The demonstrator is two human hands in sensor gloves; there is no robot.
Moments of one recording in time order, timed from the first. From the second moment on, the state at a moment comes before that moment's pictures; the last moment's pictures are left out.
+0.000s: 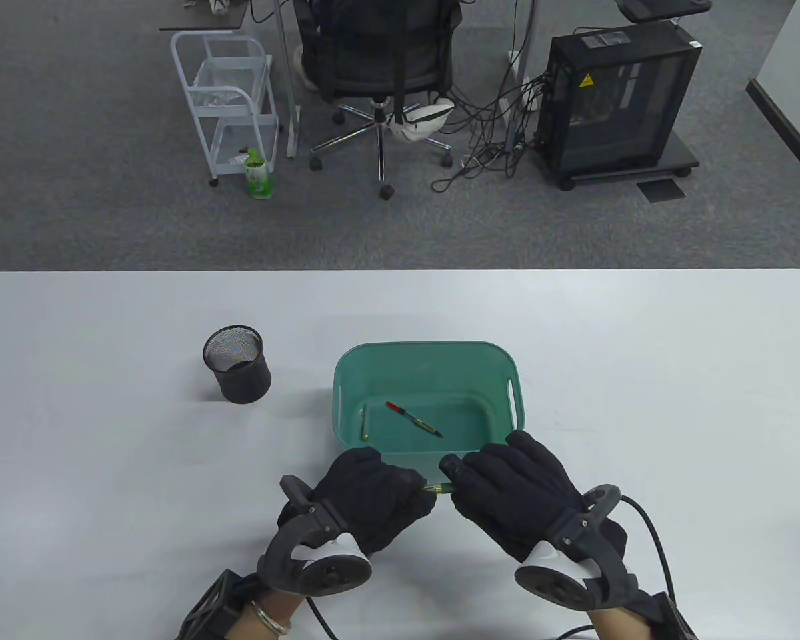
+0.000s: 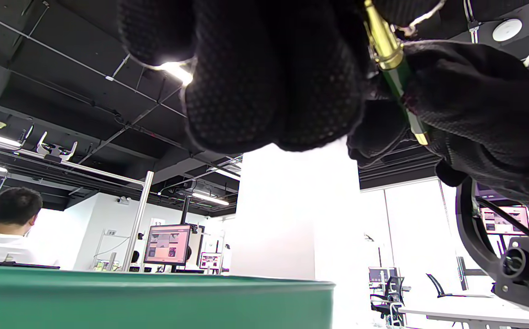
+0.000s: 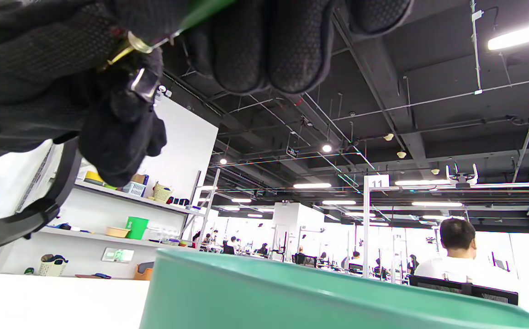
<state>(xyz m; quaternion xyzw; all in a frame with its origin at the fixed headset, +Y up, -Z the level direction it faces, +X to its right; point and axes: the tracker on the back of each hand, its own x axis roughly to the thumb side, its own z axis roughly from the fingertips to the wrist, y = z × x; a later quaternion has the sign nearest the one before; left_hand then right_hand) -0.106 -0.623 -0.228 0.29 -0.40 0.15 0.86 0.125 -0.616 -0.215 0.32 -0.34 0.88 0.09</state>
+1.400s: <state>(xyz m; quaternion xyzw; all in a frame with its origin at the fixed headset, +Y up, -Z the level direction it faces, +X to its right) -0.109 -0.622 -0.227 0.29 -0.40 0.14 0.86 0.128 -0.614 -0.215 0.31 -0.35 0.88 0.09</state>
